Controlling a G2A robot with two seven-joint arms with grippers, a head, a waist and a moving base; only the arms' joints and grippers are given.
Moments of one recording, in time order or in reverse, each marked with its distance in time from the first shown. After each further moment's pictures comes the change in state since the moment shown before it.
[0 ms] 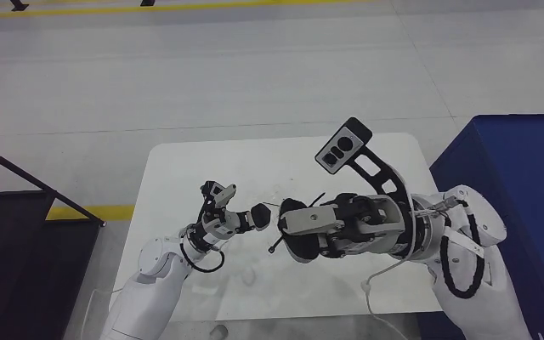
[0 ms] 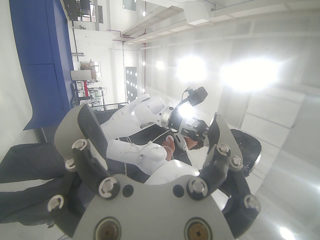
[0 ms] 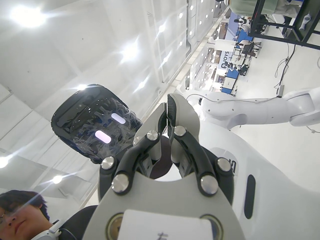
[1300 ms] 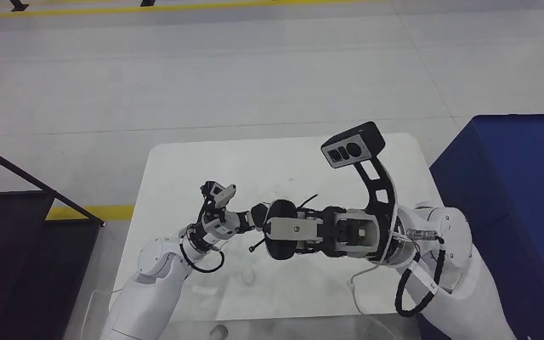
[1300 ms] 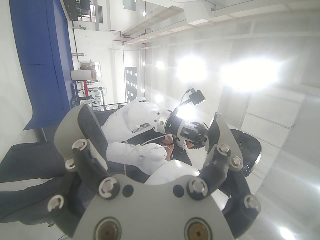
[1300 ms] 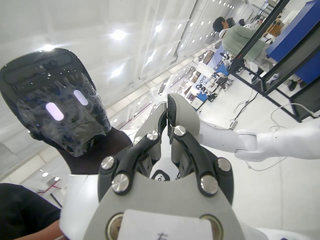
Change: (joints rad) left arm 0.000 0.000 0.000 0.000 0.000 0.000 0.000; right arm -0.036 -0.018 -0.076 0.036 -0.380 -0.410 0.068
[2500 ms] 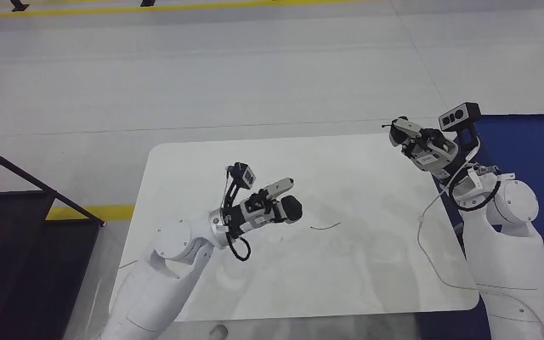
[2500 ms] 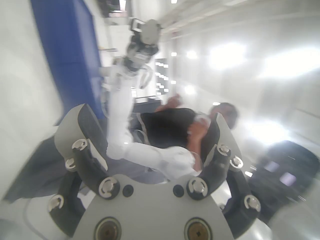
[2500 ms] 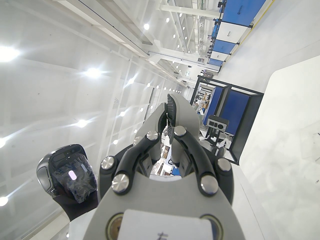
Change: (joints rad) left arm -0.203 -0.014 0.189 -0.159 0.519 0.289 0.326; right arm -0.069 0.054 0.487 0.603 -0.082 -0.020 0.130
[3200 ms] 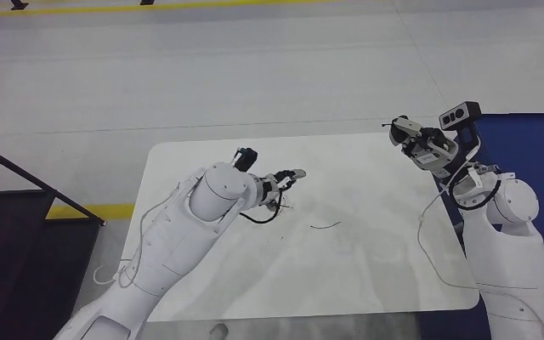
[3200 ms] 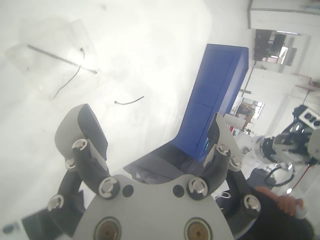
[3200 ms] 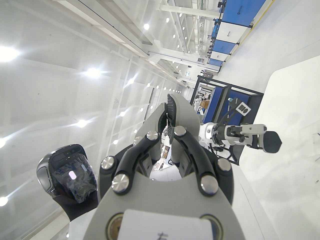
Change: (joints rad) left arm -0.400 -0.105 0.195 0.271 0.201 0.824 0.033; right arm 0.000 0.000 0.000 0.000 0.000 0.000 0.000
